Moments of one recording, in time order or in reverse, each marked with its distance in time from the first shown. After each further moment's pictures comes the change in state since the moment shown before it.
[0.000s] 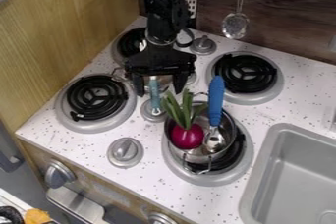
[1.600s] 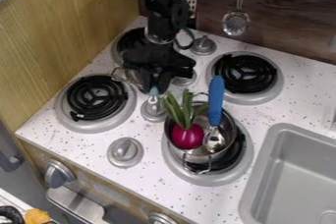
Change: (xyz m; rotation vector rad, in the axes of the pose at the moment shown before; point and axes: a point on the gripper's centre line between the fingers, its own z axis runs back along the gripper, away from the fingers) arm 0.004 0.000 0.010 0.044 -0.023 -0.296
